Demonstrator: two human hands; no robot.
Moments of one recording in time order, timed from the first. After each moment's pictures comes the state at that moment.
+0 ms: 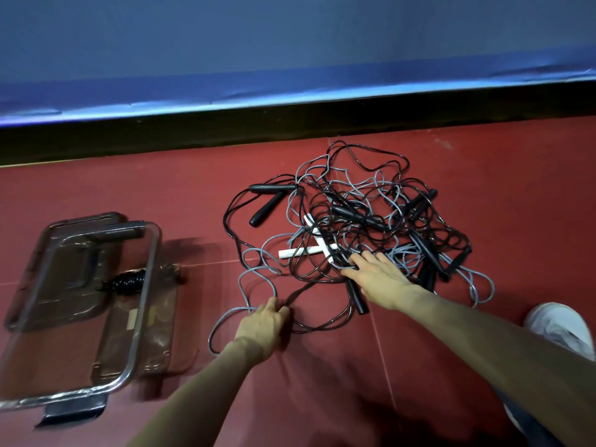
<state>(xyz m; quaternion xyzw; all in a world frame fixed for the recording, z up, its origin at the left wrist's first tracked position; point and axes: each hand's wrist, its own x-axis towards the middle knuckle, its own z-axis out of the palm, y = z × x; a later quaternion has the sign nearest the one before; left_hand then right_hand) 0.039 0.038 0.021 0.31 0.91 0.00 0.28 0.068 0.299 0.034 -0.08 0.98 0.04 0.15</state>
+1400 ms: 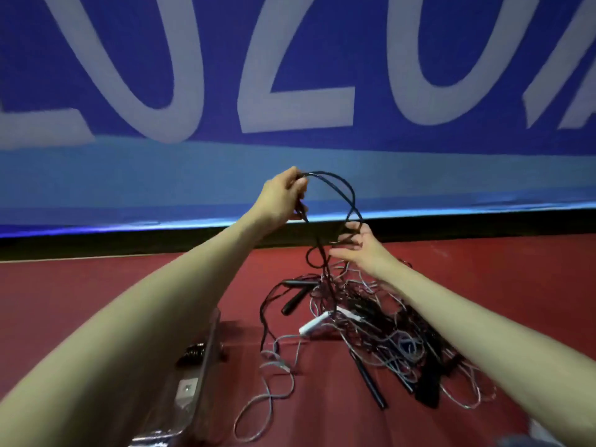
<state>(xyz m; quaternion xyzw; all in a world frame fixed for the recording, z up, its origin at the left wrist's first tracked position) -0.067 0.092 0.384 0.25 0.82 0.52 0.01 0.016 0.257 0.286 0.09 0.77 -0.63 -0.05</state>
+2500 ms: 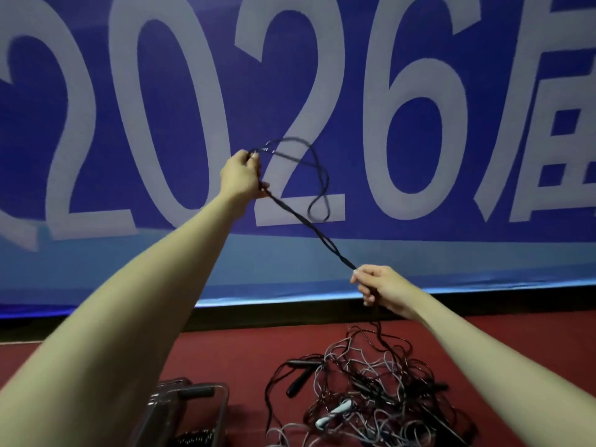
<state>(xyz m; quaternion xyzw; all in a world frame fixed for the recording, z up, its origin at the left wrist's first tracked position) -0.043 0.042 0.587 0.18 0.73 0.64 -0.18 0.061 0.279 0.405 0.00 0.76 -0.65 -0.04</state>
